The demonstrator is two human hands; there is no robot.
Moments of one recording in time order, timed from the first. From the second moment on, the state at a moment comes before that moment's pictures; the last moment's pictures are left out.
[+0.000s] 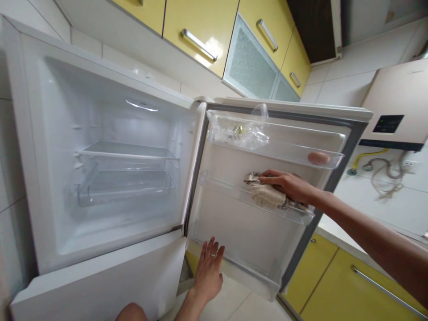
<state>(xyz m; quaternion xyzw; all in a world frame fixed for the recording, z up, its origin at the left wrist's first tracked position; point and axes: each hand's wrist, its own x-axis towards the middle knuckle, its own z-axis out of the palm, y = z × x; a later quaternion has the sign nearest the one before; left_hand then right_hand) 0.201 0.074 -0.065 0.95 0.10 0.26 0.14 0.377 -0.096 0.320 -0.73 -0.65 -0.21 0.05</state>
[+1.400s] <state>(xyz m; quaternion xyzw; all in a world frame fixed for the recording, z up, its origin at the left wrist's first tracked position) 0.203 0.076 -0.075 0.95 0.11 0.22 0.18 0.334 0.053 0.308 -0.56 -0.64 -0.49 -0.16</state>
